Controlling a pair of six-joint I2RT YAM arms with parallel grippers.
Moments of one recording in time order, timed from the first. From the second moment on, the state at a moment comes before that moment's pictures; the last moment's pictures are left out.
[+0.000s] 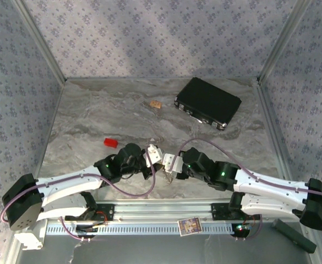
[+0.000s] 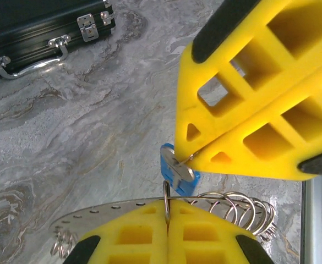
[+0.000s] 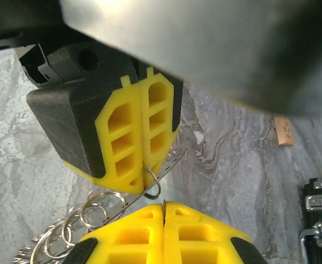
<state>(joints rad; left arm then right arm) -1.01 1.10 0.53 0.08 0.17 0.09 1.14 0.96 0.65 -0.27 0.21 -0.49</state>
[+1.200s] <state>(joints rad) -1.01 1.11 0.52 0.11 0.21 0.06 1.06 0.87 0.48 -0.09 0.10 -0.47</state>
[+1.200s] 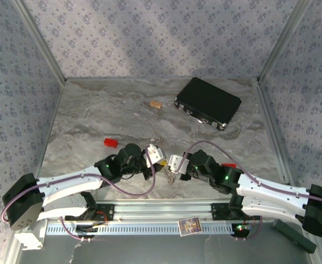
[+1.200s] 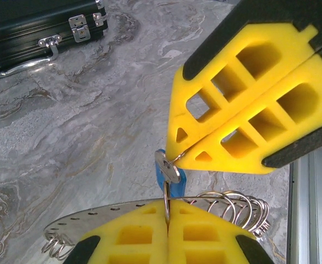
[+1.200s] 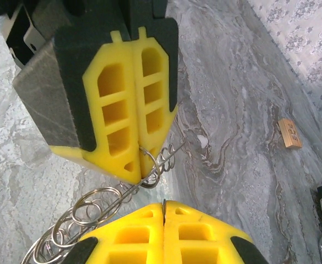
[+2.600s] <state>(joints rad) -1.01 1.11 0.52 0.12 0.22 0.05 1.01 0.85 0.42 0.04 -0.03 -0.47</state>
